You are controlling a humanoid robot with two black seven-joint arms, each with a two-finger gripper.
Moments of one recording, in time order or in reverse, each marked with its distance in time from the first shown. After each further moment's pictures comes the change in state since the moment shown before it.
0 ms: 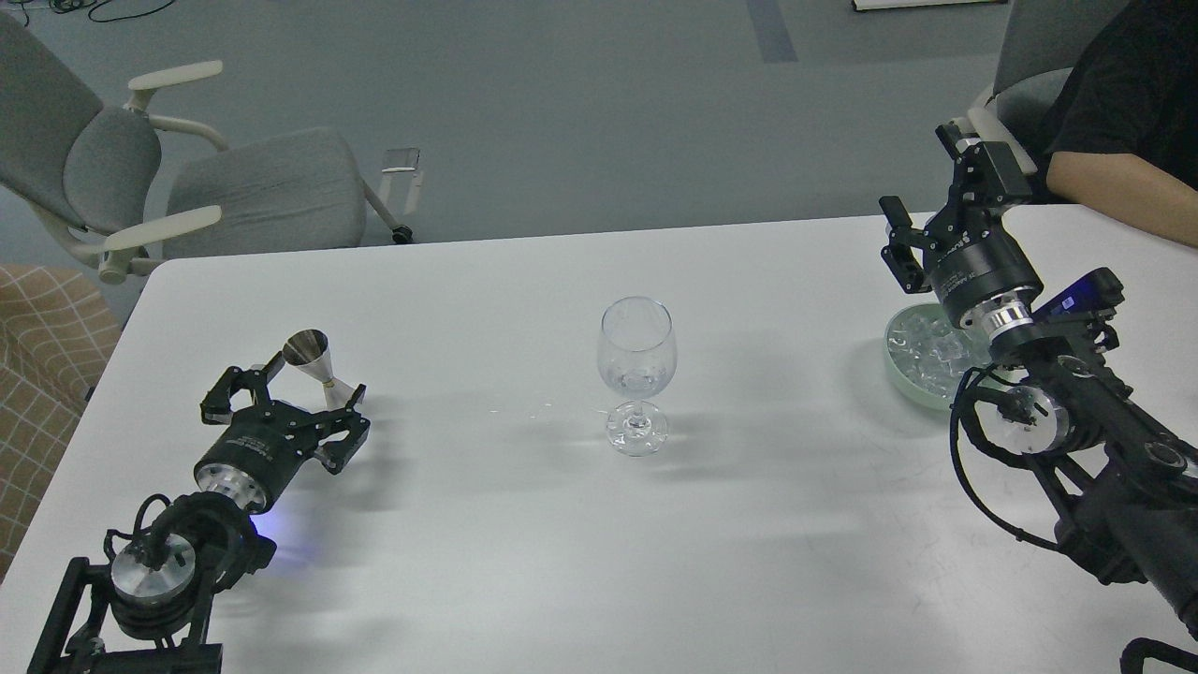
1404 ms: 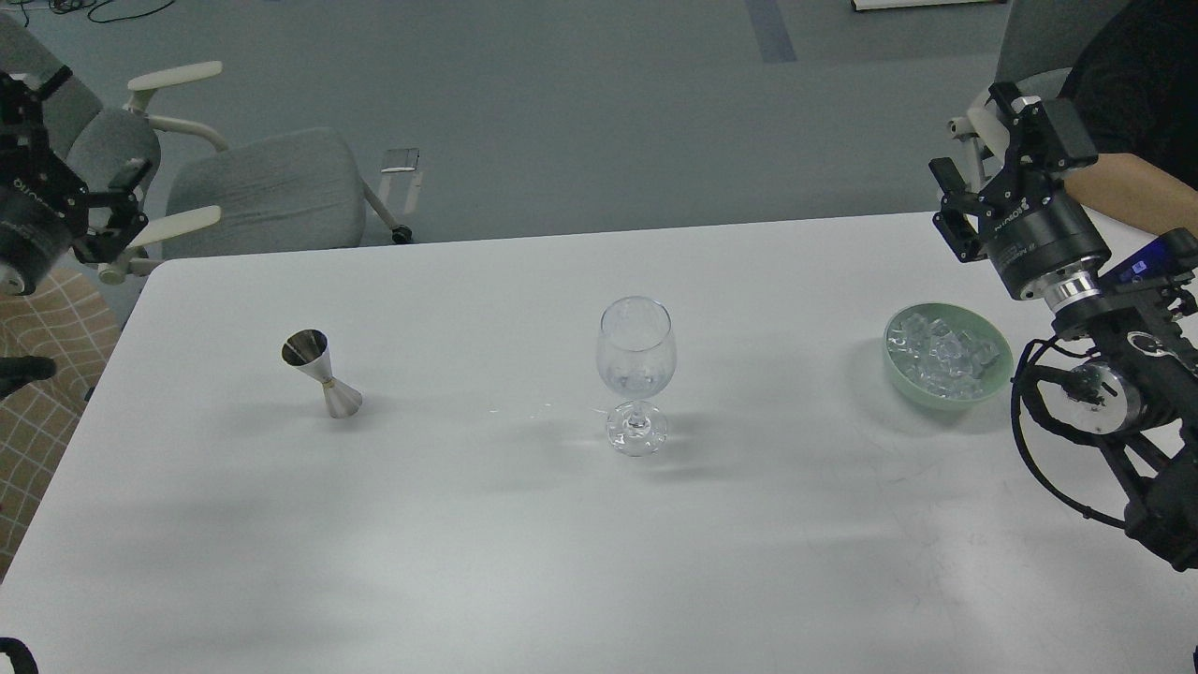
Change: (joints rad) left arm -0.360 0.421 0.008 -0.017 0.657 -0.289 -0.249; right arm 0.002 -0.138 0.001 0.083 0.002 0.008 -0.001
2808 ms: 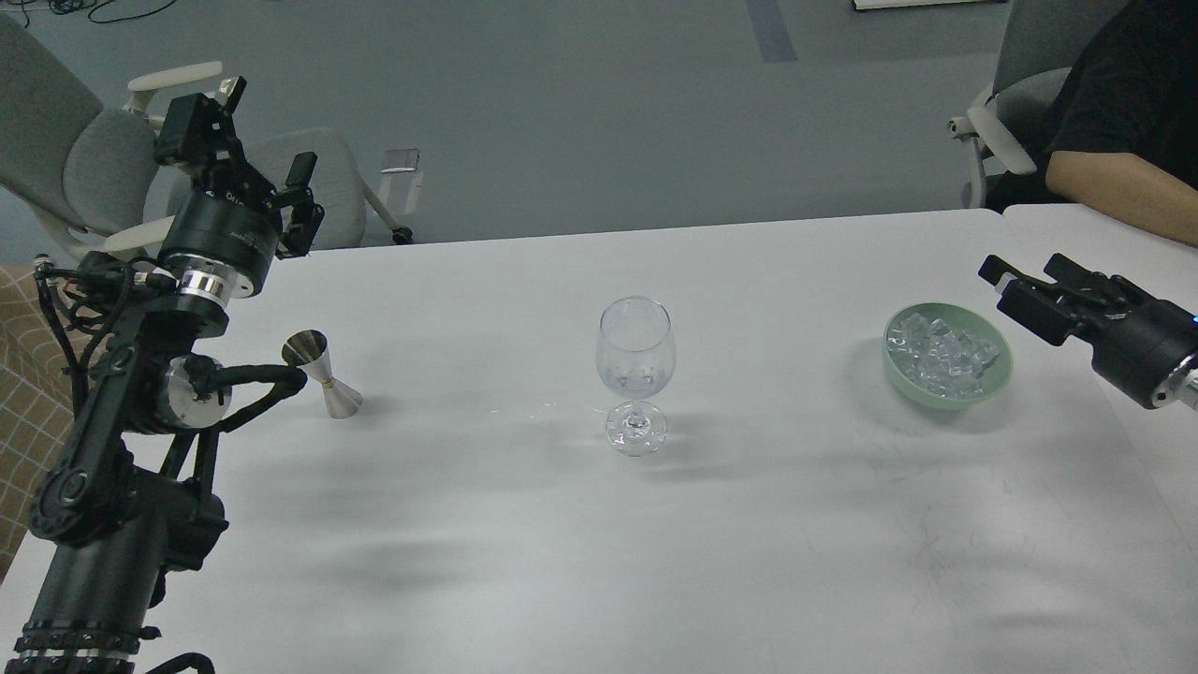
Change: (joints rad) left arm 0.002 -0.302 0.221 -0.066 0.043 0.316 -0.236; right arm -0.207 -0.387 -0.169 0.157 -1.154 -0.302 -0.012
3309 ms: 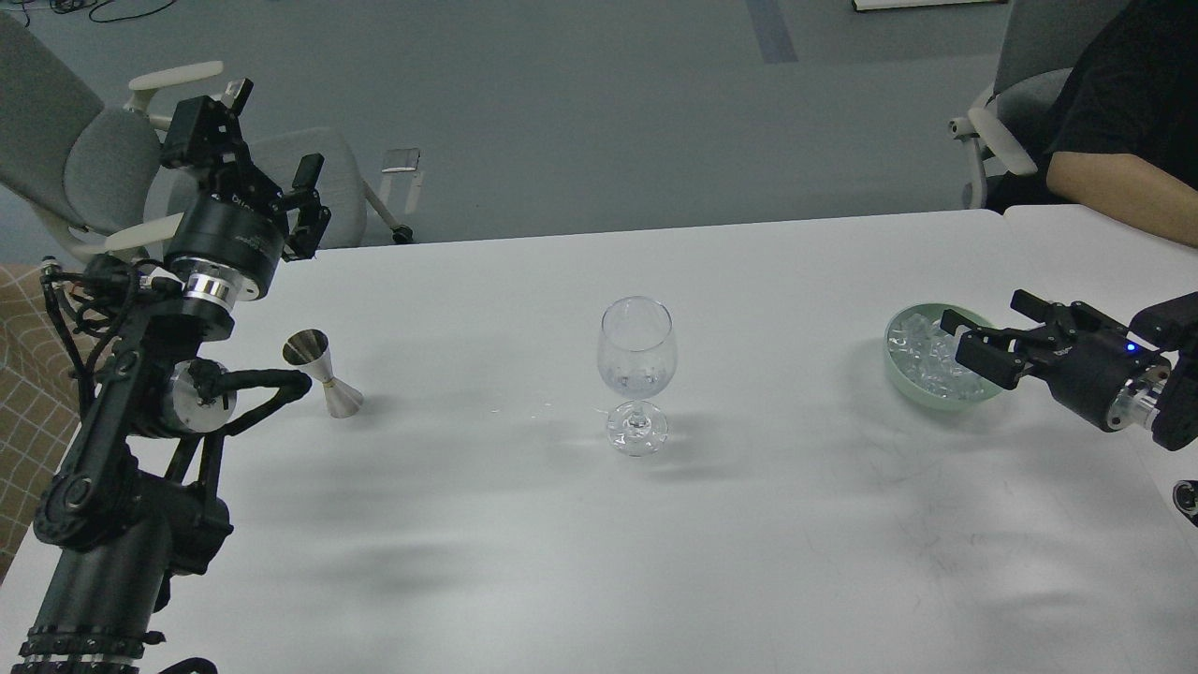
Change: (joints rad) left arm 0.006 -0.008 0.000 -0.006 -0.001 -0.010 -0.001; right arm 0.101 0.107 -0.096 -0.176 -0.176 0.011 0.012
